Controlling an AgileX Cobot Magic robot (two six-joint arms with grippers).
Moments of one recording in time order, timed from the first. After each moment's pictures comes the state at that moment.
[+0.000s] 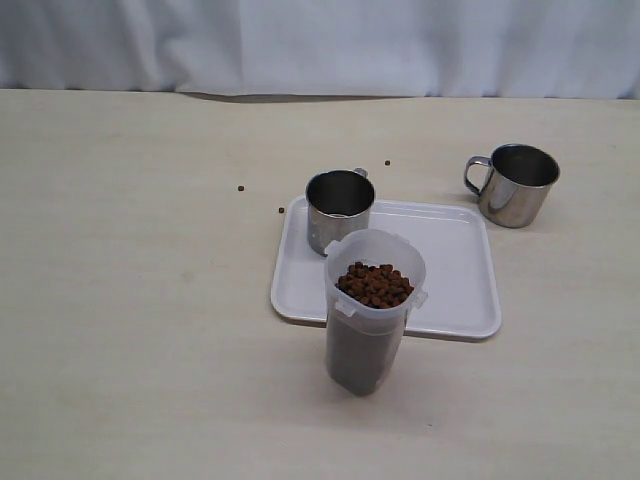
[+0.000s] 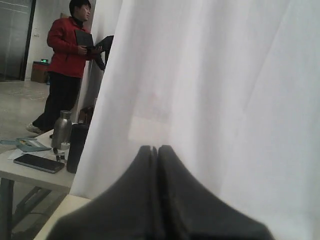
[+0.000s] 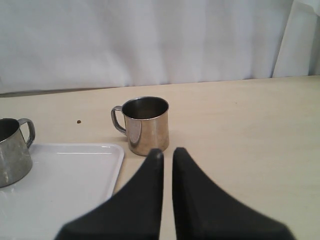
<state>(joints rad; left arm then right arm) -0.19 0.07 -0.51 0.65 0.44 -0.75 0.08 0.00 0.00 0.00 0.27 0.02</state>
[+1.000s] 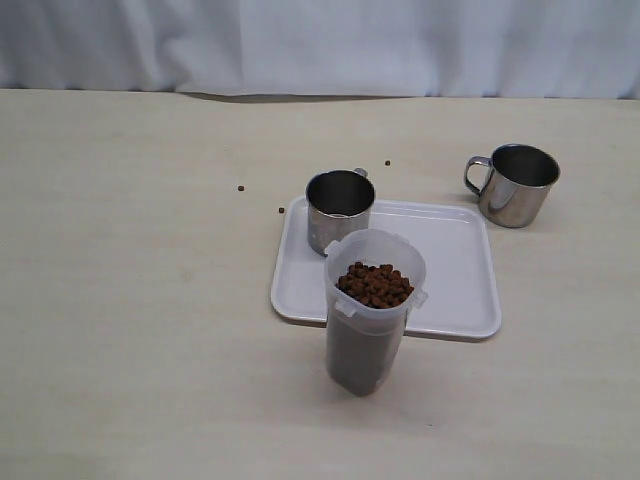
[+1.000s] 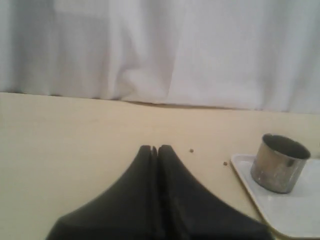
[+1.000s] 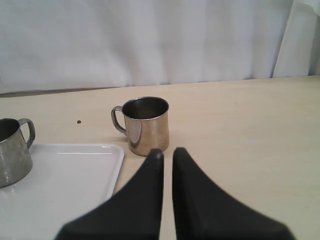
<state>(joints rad) -0.19 0.00 -0.01 -0.12 0.19 -0.02 0.08 0.00 0.00 0.00 0.27 0.02</state>
